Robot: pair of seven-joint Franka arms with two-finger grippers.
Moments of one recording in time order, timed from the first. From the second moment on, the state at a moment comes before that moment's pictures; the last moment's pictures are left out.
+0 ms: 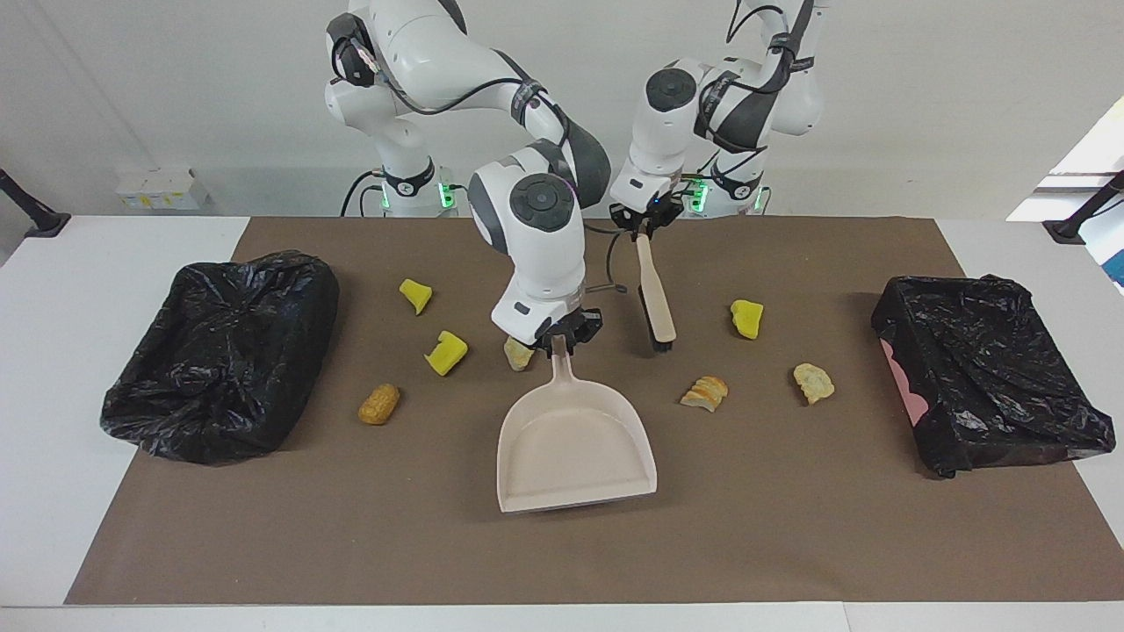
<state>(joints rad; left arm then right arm) -0.67 -0.23 0.00 -2.33 -0.05 1.99 -0.72 0.44 0.54 0.05 -1.29 0.06 1.79 0.27</state>
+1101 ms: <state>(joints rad) -0.16 -0.19 0.00 -2.32 0.19 2.03 -0.34 0.48 0.42 0.06 -1.62 -0.09 1.85 -0.74</state>
